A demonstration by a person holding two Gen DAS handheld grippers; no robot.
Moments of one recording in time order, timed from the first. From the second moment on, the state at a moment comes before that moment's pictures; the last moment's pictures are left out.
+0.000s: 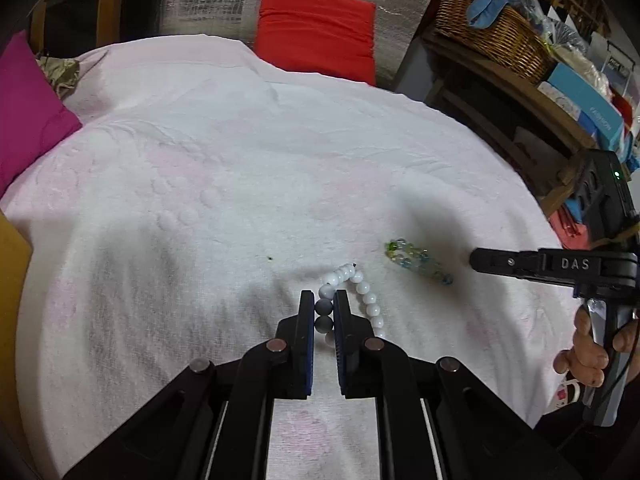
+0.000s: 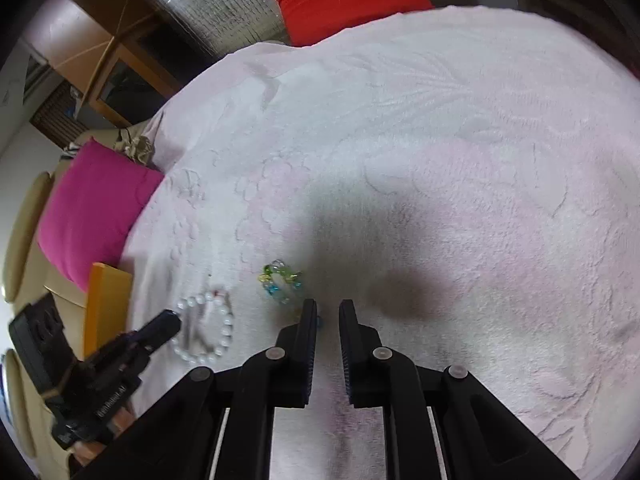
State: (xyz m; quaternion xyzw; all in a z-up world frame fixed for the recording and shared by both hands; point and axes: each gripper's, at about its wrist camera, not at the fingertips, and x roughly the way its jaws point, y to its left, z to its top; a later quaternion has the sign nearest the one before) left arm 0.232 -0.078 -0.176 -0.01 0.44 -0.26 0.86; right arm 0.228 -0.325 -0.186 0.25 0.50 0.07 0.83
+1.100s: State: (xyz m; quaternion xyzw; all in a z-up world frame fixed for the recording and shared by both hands) left arm 0.221 -0.134 -0.190 -0.03 0.46 -0.33 0.83; right arm 0.219 -0.341 -0.185 0.25 0.49 0.06 0.83
